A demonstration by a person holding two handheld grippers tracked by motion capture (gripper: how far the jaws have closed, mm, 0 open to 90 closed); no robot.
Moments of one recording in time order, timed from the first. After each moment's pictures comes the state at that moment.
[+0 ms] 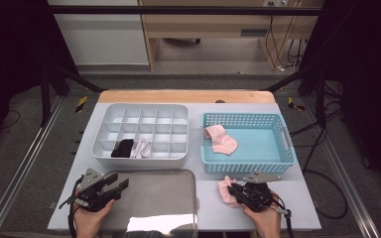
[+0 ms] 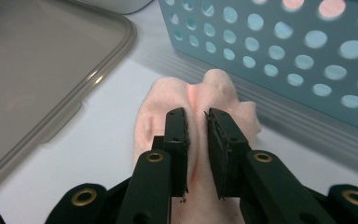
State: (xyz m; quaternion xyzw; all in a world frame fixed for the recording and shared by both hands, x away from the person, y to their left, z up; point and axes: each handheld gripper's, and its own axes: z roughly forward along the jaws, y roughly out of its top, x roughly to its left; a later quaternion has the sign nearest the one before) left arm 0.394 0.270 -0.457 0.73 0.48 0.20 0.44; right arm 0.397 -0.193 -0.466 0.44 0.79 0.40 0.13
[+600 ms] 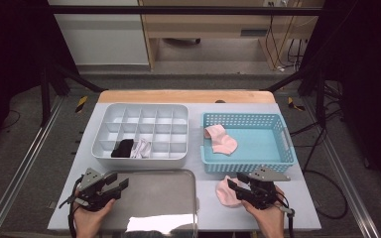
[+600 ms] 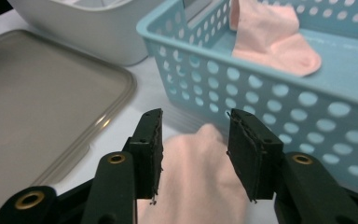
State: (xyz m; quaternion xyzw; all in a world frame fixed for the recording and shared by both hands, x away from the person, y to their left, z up) left arm 0.395 0.270 -0.458 0.73 0.48 0.20 0.44; right arm 0.393 -0.195 -0.438 0.44 0.76 0.45 0.18
